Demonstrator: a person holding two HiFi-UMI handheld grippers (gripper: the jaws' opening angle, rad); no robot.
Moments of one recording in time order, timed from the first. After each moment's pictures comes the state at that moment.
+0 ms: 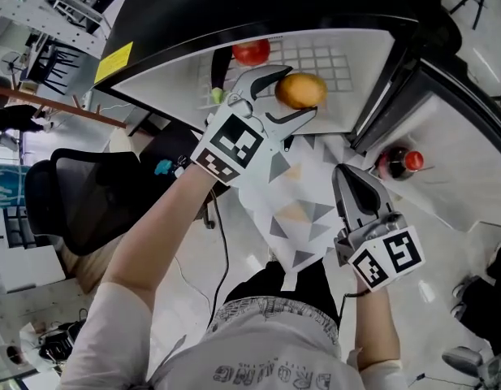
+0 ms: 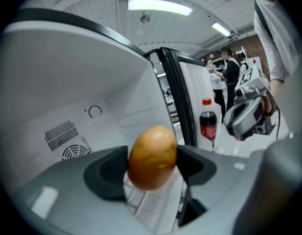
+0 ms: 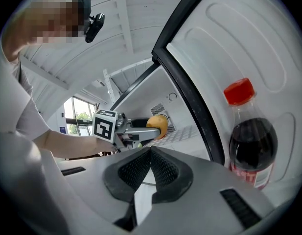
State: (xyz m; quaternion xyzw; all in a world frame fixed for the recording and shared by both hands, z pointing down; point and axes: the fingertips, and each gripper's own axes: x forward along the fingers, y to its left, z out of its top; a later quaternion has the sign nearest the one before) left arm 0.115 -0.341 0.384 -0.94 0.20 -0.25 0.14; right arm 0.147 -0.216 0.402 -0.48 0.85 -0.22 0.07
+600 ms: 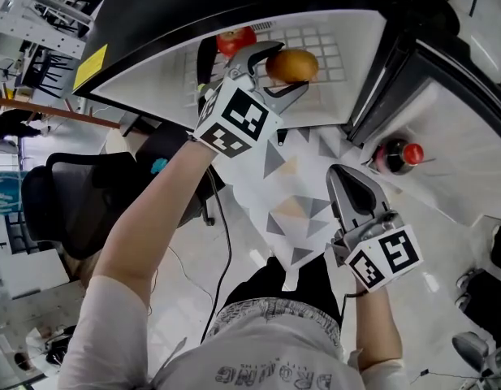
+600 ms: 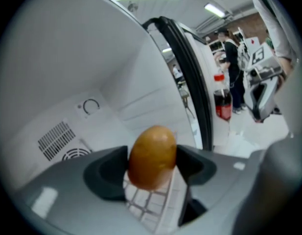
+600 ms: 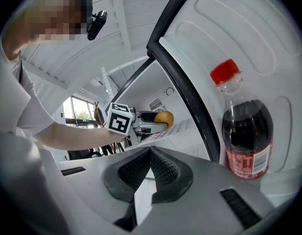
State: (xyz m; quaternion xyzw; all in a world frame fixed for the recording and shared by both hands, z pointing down) left arm 0.126 -0.383 0.410 -0.90 0.22 -0.32 0.19; right arm 0.148 -0.210 0.425 -0.47 0.85 -0.24 0.06
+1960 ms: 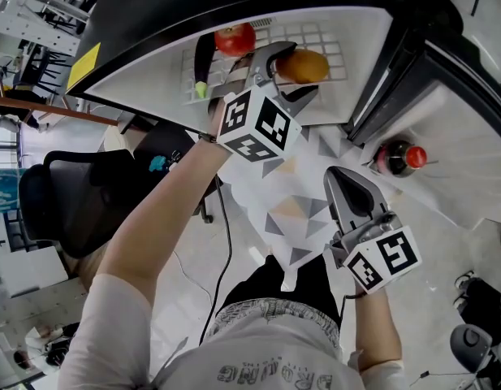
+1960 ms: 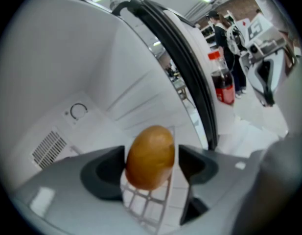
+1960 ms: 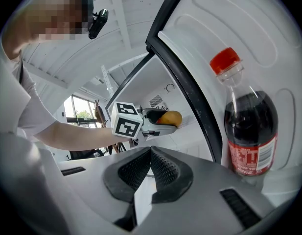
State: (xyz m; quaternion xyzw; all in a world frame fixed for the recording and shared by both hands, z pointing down) left arm 0.145 -0.383 0.435 -0.87 0.22 -0.35 0.26; right arm 0.144 -0.211 0.433 -0.47 0.85 -0.24 0.05
